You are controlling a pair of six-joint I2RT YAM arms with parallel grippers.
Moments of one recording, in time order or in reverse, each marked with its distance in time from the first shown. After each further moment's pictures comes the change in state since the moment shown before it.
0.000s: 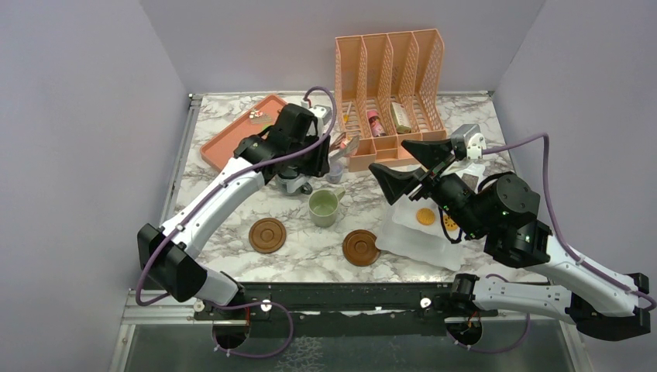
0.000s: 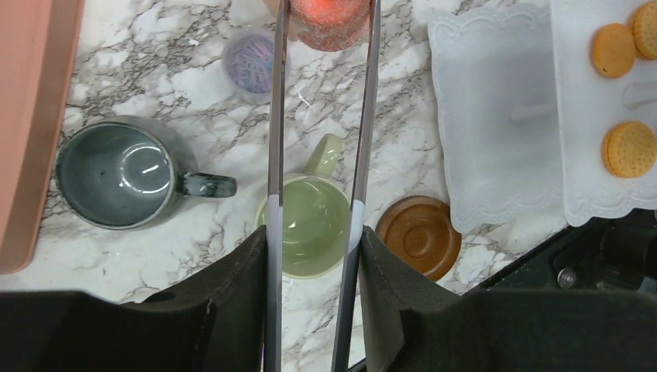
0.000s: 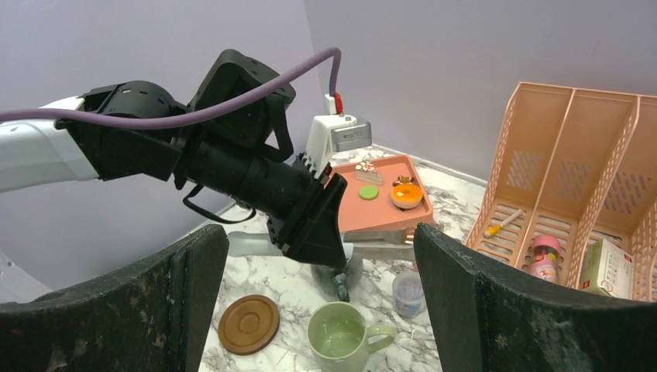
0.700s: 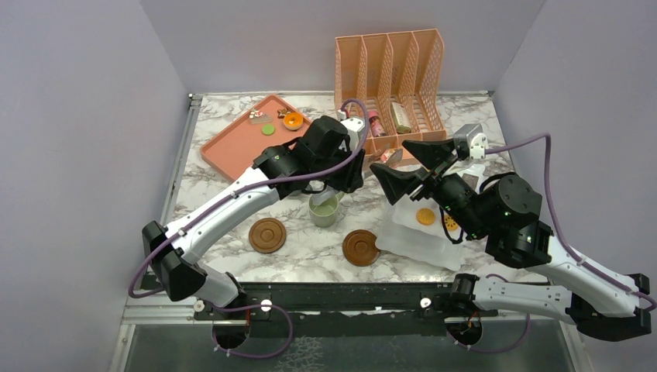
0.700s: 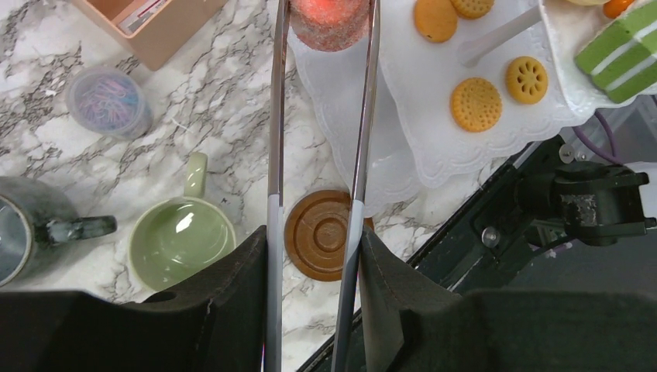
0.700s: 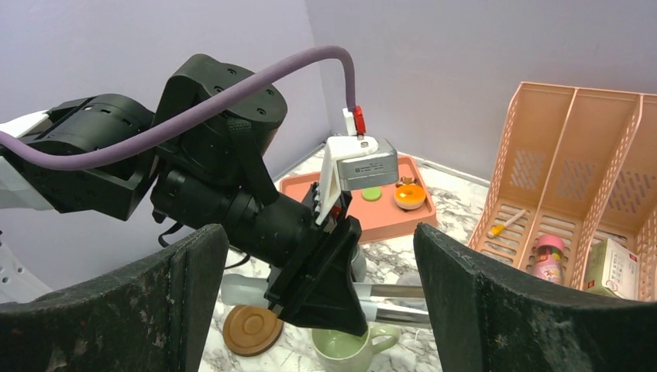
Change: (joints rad) left arm -0.260 0.010 0.071 0.027 -0.003 -0.060; right arm 0.000 -0.006 0.000 0.000 0.000 0.012
